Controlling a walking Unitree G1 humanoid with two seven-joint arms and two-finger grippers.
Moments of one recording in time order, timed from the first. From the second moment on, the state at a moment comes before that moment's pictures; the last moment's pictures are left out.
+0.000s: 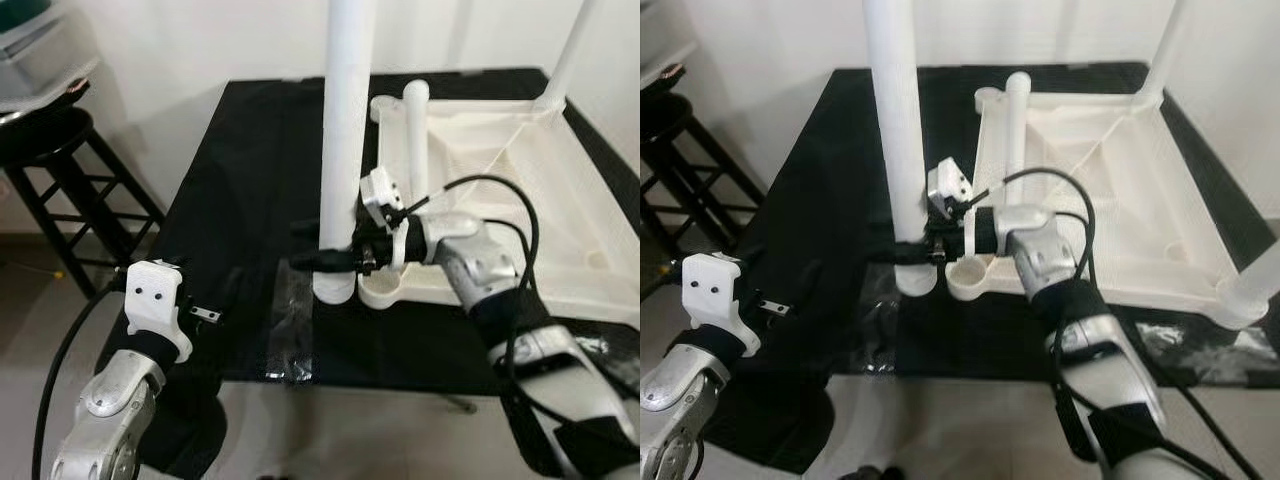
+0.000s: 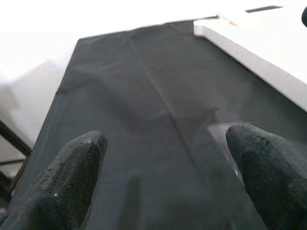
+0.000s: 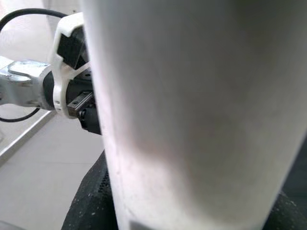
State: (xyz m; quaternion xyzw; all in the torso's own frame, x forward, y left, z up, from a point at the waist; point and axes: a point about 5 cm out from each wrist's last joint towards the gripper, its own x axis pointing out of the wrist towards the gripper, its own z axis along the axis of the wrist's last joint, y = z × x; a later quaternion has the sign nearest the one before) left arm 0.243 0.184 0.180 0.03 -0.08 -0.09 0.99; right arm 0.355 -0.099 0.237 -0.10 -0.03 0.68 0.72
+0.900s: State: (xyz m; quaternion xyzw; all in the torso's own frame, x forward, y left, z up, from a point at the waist) left arm 0.253 0.186 0.190 0.05 -0.07 -0.07 0.99; right arm 0.366 -0.074 0.272 -0.06 -0.13 0.64 0.76
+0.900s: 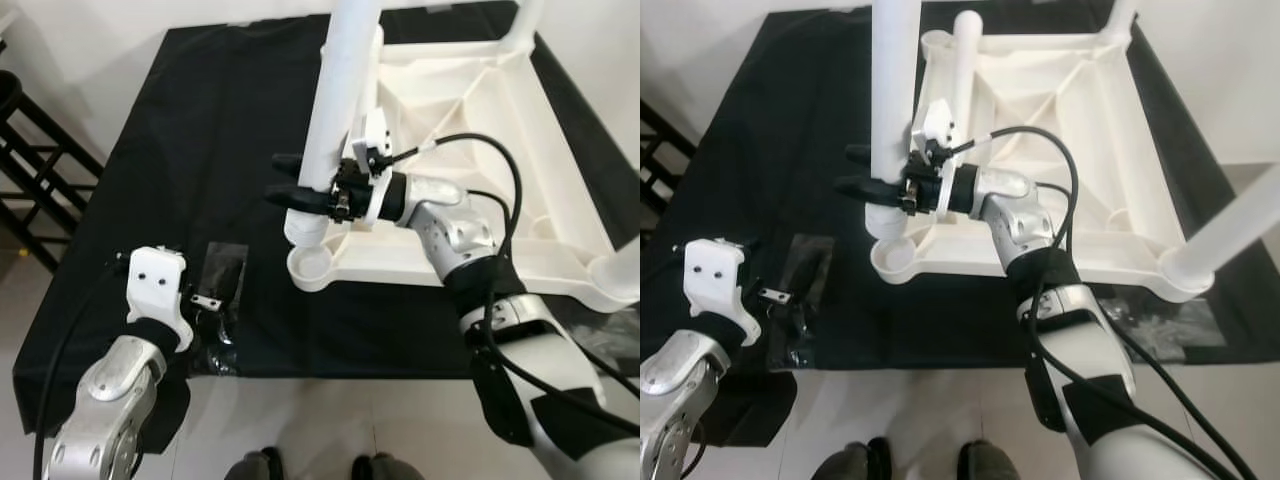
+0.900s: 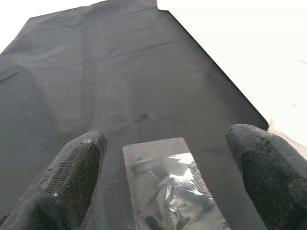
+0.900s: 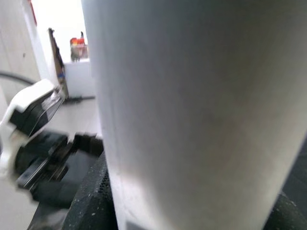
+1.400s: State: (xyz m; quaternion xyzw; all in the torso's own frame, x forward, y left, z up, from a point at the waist) left arm 0.253 0.194 0.189 0.06 -0.07 -0.04 1.00; right arm 0.369 -0.053 0.252 -0.14 -0.06 0.68 0.71
